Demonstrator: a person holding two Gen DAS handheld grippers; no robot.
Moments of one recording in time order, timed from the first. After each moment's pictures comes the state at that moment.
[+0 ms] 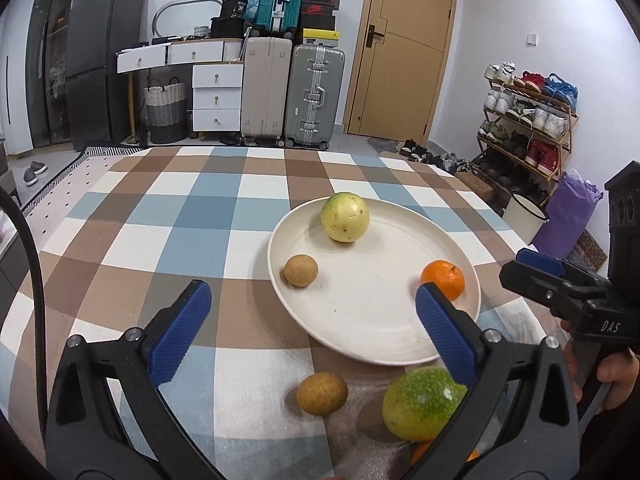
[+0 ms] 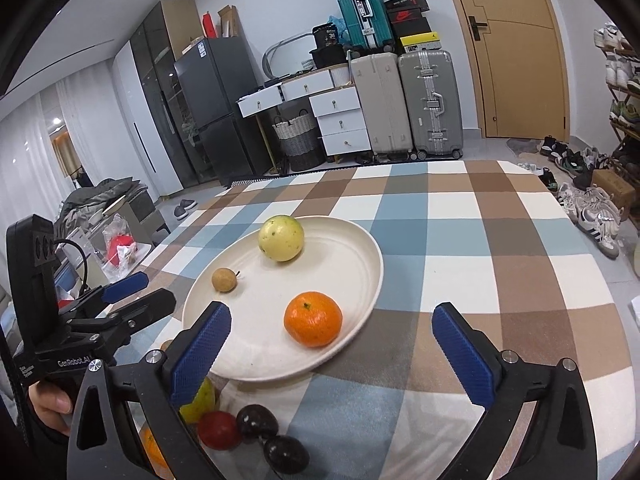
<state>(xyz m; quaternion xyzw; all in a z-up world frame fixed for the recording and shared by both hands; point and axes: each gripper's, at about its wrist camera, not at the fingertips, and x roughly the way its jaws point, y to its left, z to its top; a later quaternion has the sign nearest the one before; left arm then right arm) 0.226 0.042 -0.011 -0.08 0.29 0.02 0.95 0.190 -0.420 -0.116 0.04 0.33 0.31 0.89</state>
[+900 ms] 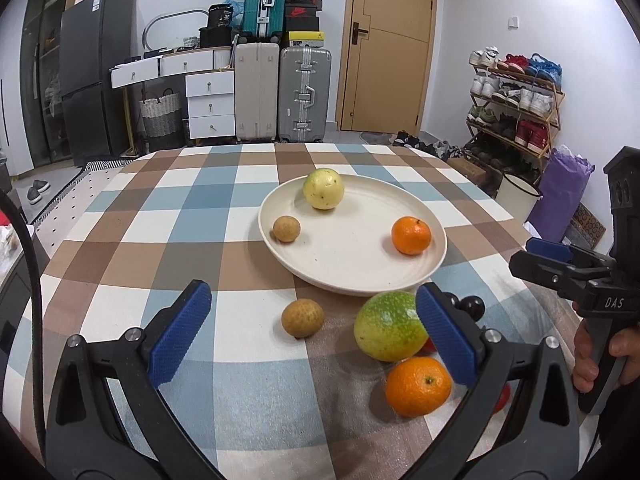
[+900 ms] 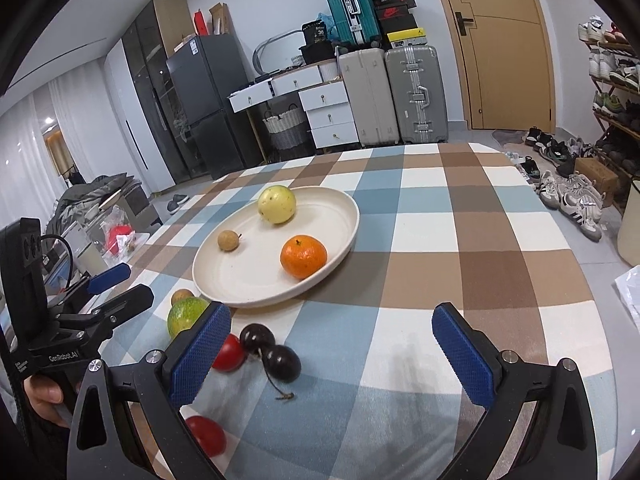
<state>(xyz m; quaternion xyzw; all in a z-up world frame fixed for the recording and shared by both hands) 0.165 0.013 -0.008 -0.04 0.30 0.01 0.95 0.127 -0.460 -0.114 0.04 0.34 0.29 0.89</state>
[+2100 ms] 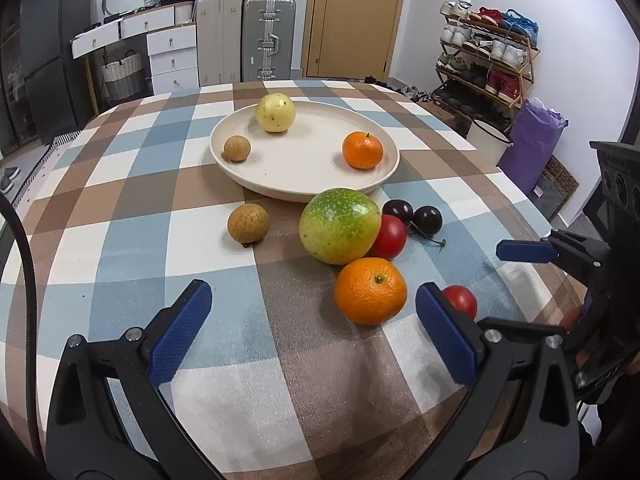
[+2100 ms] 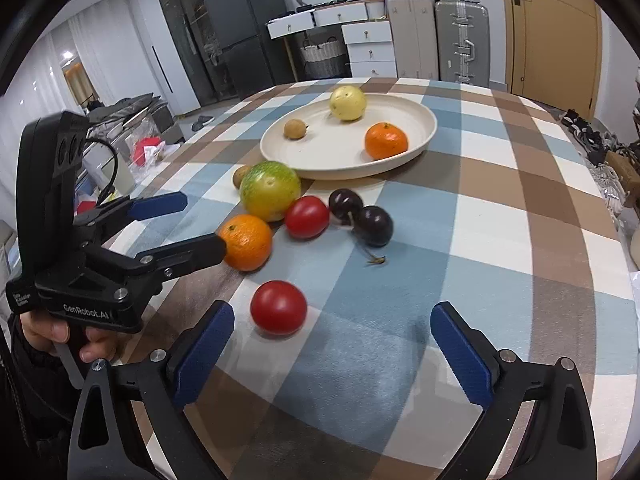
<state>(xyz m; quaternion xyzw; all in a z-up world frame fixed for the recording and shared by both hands) 0.143 -0.008 -0.032 -0.04 0.39 -0.06 0.92 0.054 -0.422 -0.137 -0.05 0.43 0.35 0.83</state>
